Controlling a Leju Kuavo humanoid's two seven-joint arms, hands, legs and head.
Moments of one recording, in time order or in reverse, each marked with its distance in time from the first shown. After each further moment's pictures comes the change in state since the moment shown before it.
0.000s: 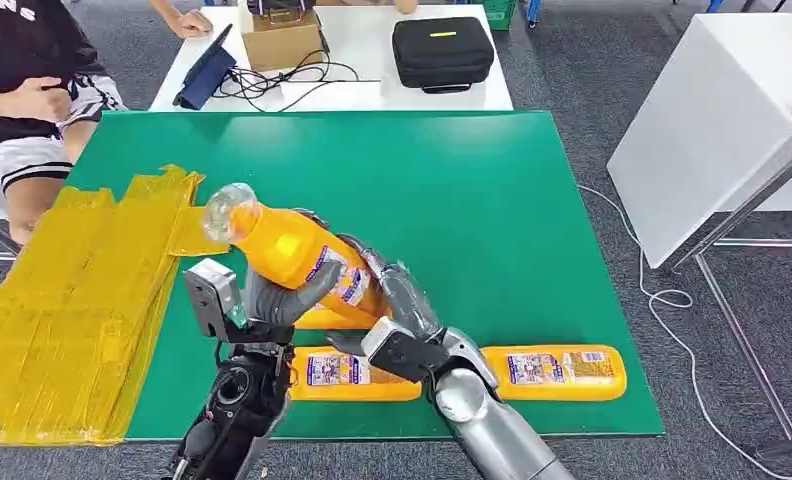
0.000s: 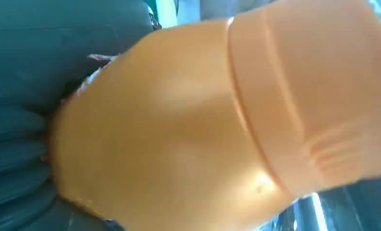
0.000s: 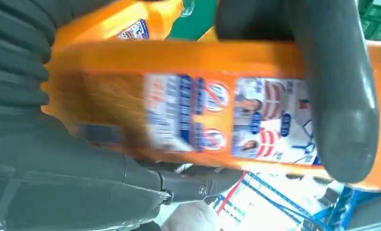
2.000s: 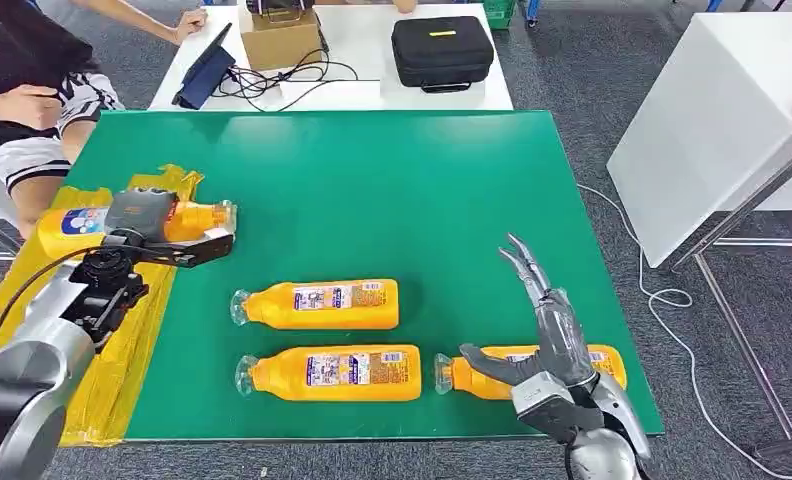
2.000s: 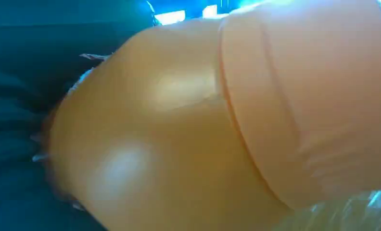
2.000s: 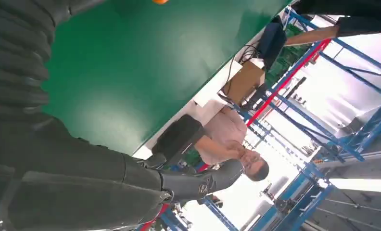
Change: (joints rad) left arm -0.630 0.429 0.102 1.039 -1.626 0.048 0.489; right arm 0.346 -0.233 -0.352 -0.560 0.131 0.079 0.025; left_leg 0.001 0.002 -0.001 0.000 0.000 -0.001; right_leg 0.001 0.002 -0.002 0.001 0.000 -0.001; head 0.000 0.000
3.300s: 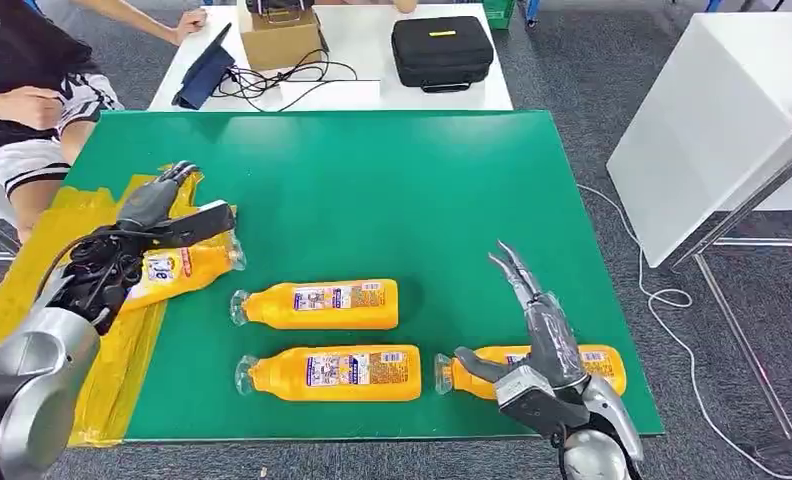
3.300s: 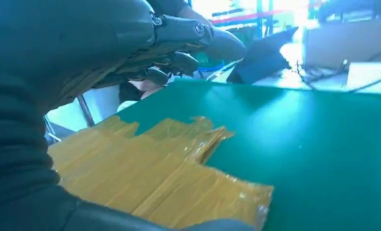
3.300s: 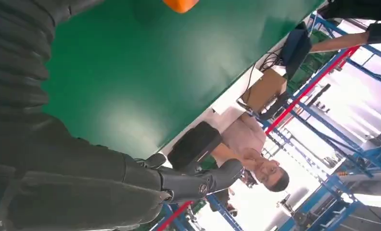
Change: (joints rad) left arm -0.020 -0.050 0.227 -0.031 0.287 -0.103 -0.321; right arm 0.008 0.015 -0.001 0.020 0.061 0.008 0.054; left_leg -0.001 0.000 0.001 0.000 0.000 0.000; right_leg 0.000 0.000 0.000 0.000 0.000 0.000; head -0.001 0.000
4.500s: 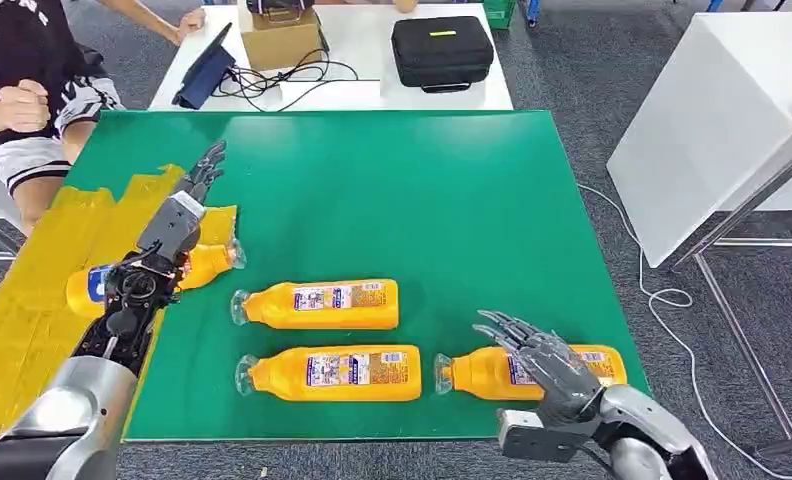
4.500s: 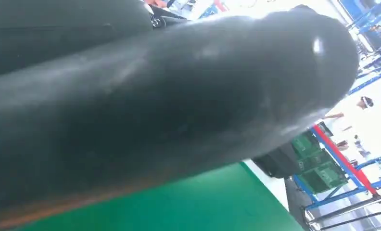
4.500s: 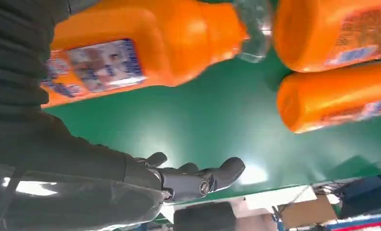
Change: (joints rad) left arm 0.244 -0.119 0.086 -0.383 0.735 -0.255 -0.364; right arm -0.012 -0.321 0.068 0.071 0.205 0.253 0.006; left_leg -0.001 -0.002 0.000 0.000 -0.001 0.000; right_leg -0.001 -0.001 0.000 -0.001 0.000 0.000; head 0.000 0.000
